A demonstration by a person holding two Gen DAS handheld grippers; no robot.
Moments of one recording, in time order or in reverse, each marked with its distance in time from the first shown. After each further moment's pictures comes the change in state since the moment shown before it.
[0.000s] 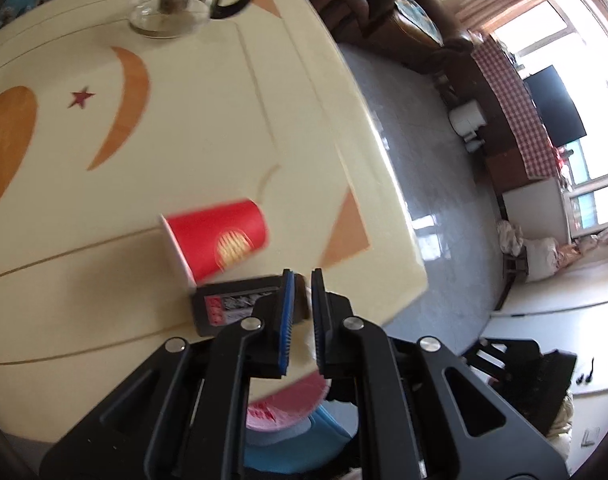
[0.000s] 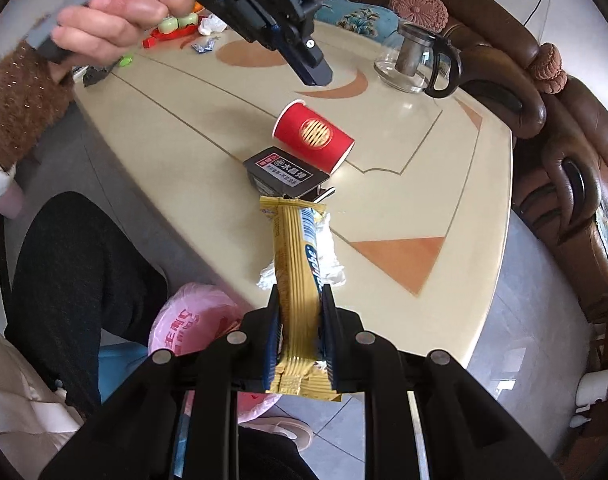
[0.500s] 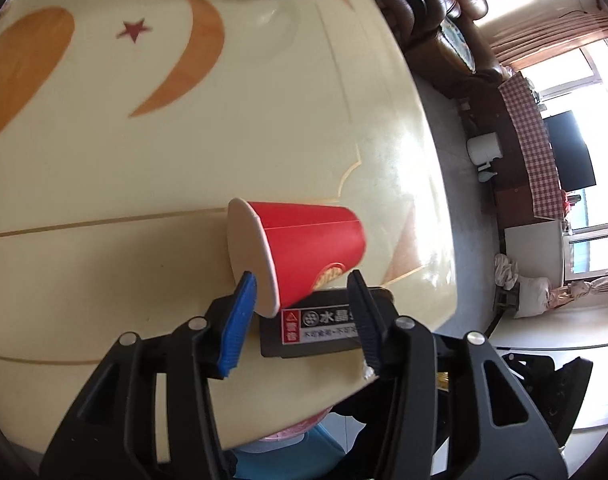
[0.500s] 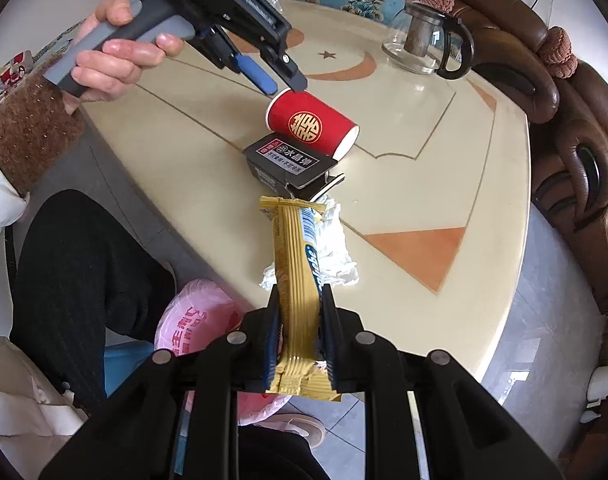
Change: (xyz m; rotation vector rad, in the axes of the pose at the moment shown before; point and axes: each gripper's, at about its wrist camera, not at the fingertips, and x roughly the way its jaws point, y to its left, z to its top) left arm 0.043 0.083 -0.006 -0.150 0.012 -0.038; right arm 0.030 -0.007 0.003 0.021 0.048 0.055
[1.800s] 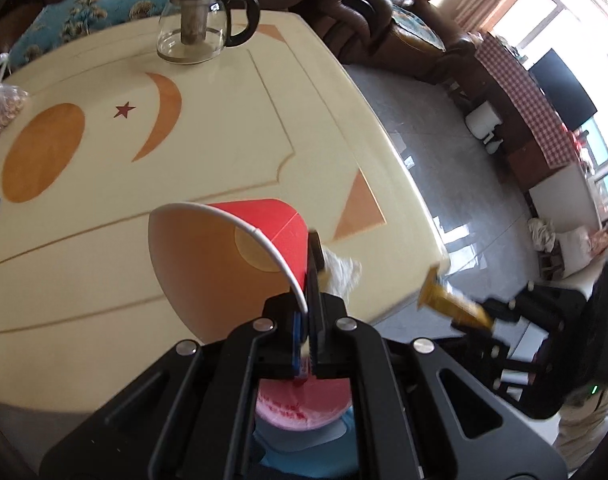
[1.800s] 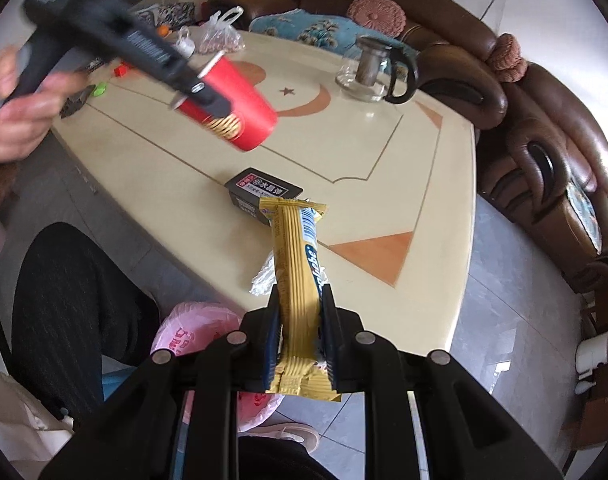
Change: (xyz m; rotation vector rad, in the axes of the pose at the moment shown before) left arm -0.080 -0.112 -0.102 0.255 -0.146 0.174; right arm -0.064 0.020 -0.013 0.089 -0.110 -0.154
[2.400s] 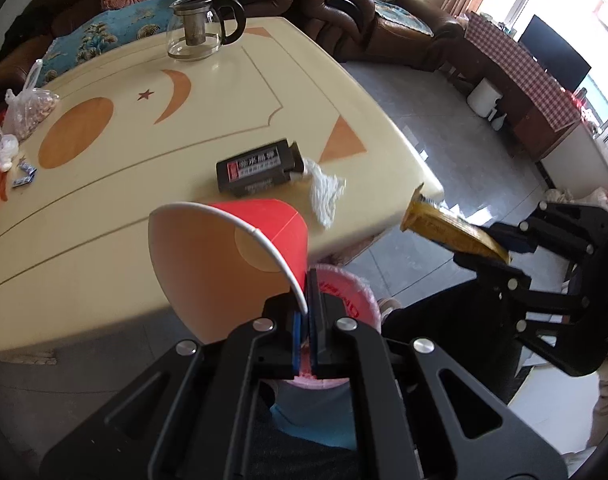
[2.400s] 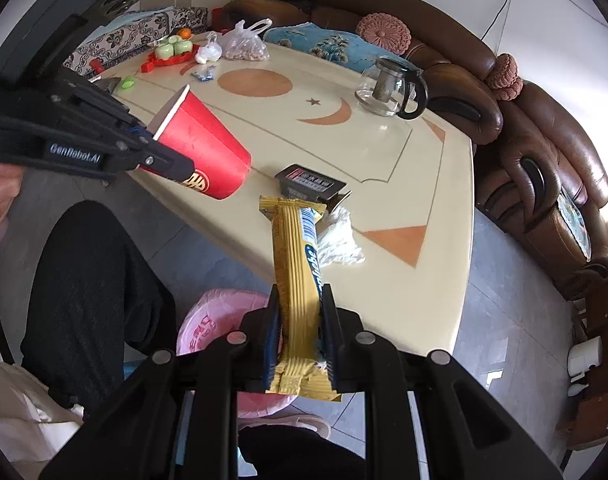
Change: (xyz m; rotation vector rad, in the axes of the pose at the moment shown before) left arm -0.036 -0.041 -0.125 0.091 -0.055 0.110; right arm -0.042 0.064 -0.034 -0.044 -0.038 -0.030
